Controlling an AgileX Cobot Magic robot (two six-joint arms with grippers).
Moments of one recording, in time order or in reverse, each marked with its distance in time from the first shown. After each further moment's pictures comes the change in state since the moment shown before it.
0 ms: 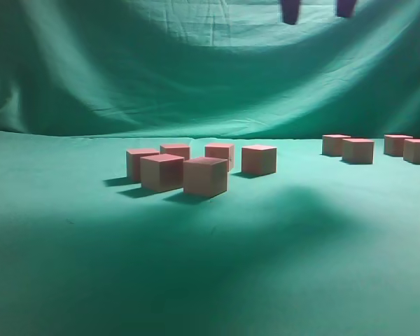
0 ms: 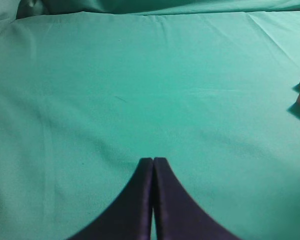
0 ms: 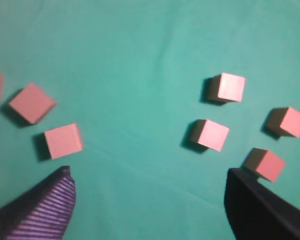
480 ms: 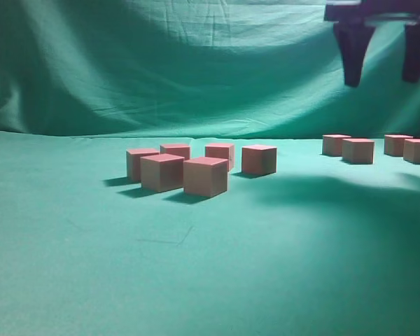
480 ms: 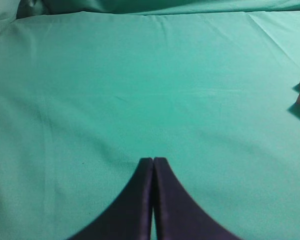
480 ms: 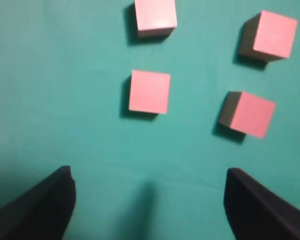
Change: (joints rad) left arm 0.000 0.000 0.000 0.000 0.000 0.000; right arm -0.244 0.079 0.120 0.128 -0.079 0.011
